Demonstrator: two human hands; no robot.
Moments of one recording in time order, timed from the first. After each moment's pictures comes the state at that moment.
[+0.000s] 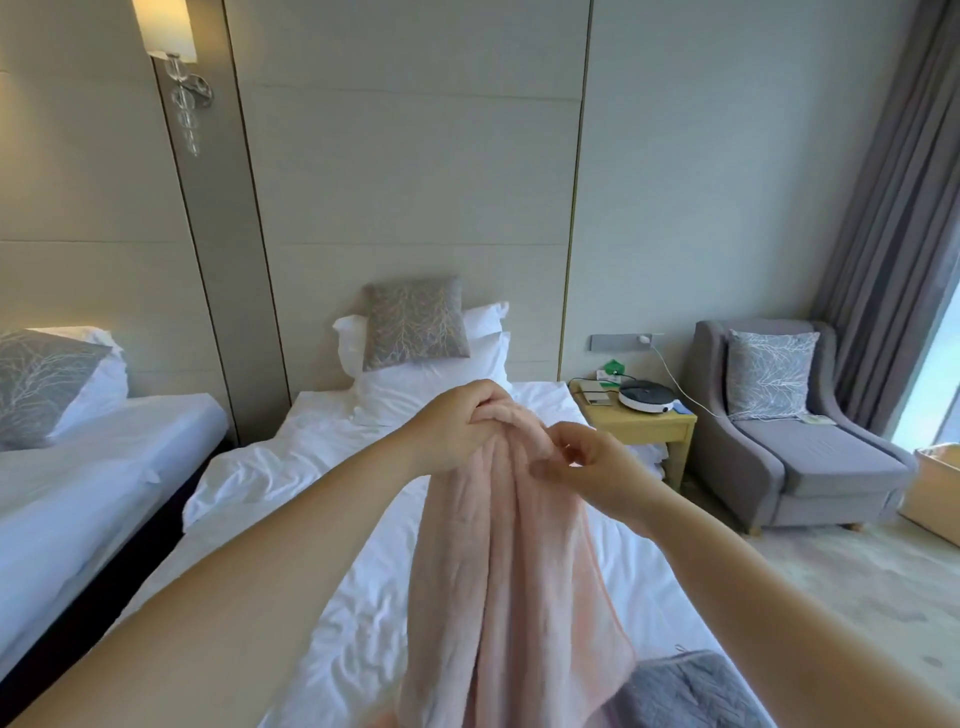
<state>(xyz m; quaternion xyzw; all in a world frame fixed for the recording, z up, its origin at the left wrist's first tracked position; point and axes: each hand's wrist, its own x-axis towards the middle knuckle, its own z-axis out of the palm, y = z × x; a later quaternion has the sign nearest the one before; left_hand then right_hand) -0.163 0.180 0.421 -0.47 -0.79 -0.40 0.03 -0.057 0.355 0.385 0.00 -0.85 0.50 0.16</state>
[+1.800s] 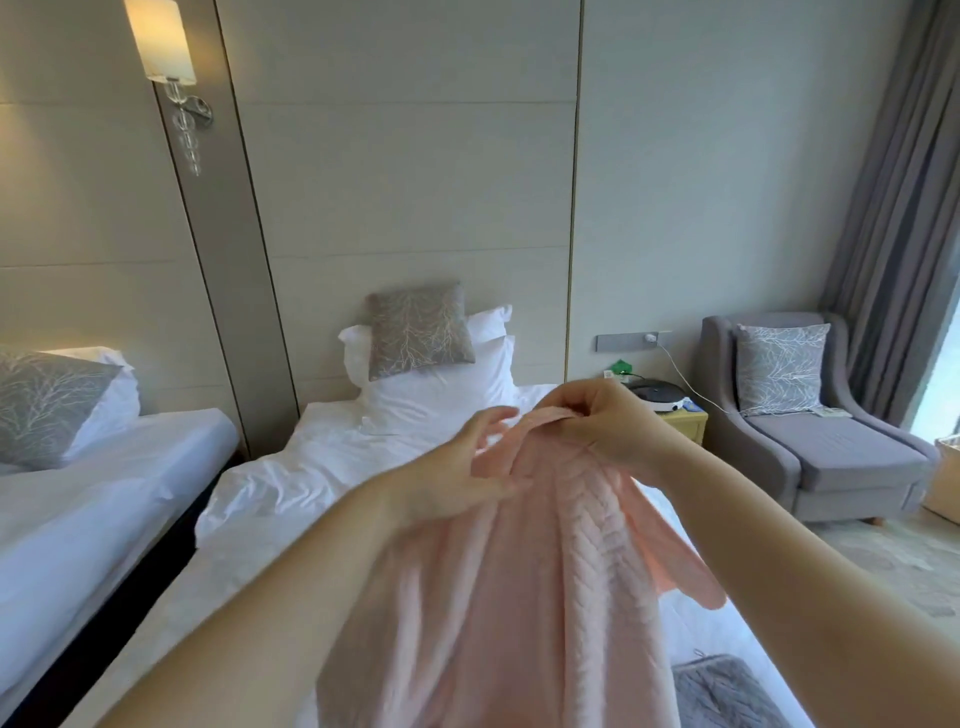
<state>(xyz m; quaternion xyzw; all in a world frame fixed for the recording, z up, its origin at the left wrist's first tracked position) -0.140 0.166 0.409 -0.44 -0.79 -0.39 -0.14 -0.063 0.362 0.433 0.04 -0.83 0.52 0.16</state>
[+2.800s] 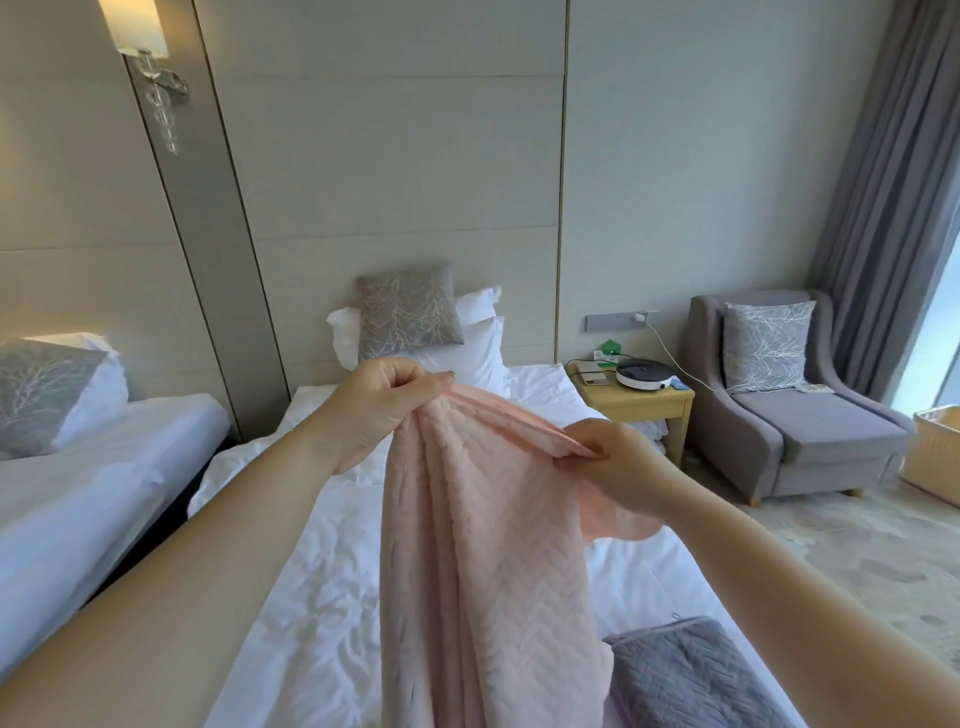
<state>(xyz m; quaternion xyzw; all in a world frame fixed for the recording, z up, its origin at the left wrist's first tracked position) -0.139 0.147 0.437 -0.37 -0.71 -0.59 -0.09 -0.029 0.384 0.376 -0.03 -0.92 0.33 0.20</state>
